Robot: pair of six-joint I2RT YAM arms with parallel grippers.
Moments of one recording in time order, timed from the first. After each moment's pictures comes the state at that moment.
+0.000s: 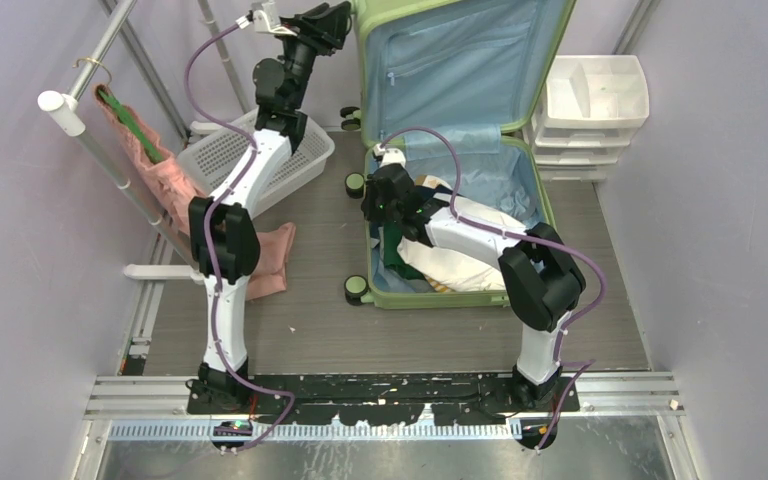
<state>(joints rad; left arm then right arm) -0.29 2.22 2.15 0.73 0.11 -0.61 0.70 1.85 1.30 0.01 0.17 0.46</state>
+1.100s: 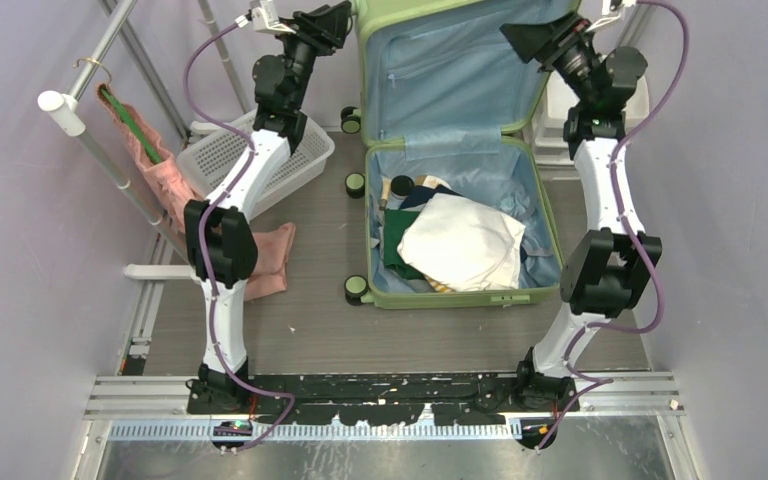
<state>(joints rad) -0.30 2.16 2.11 0.66 0.06 -0.65 -0.11 1.78 1.77 0.48 -0.73 0.84</state>
